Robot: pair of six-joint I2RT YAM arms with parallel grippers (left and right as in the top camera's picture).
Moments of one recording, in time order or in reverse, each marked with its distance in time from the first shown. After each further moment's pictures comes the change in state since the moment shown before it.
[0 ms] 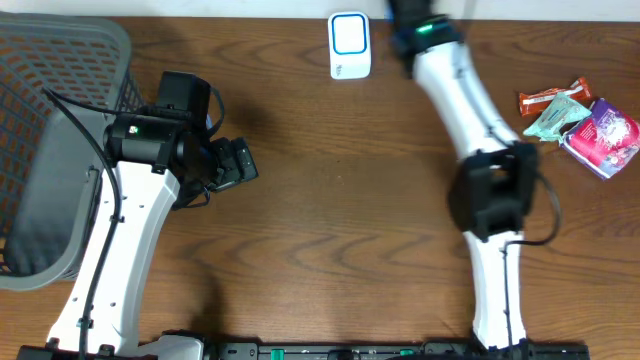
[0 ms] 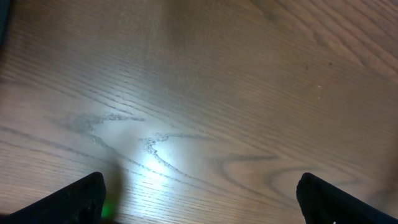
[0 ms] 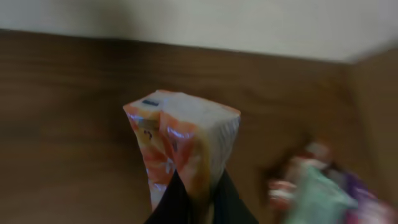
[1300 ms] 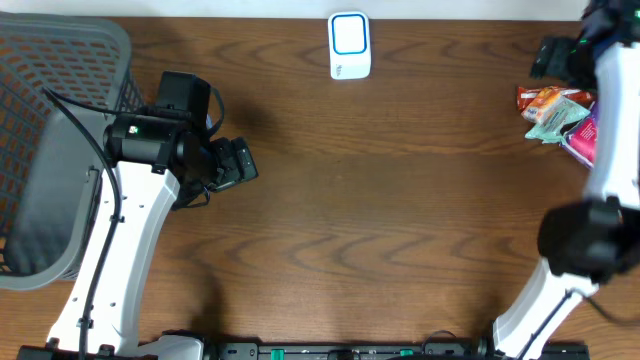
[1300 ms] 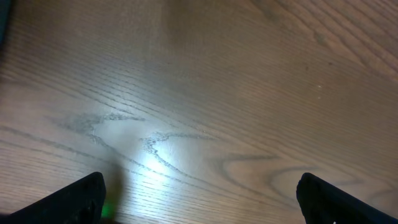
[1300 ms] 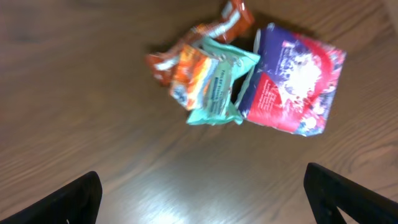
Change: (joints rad) left arm 0.000 0.000 0.000 0.000 0.000 0.000; right arm -0.460 -0.375 -0.053 -0.524 -0.468 0.132
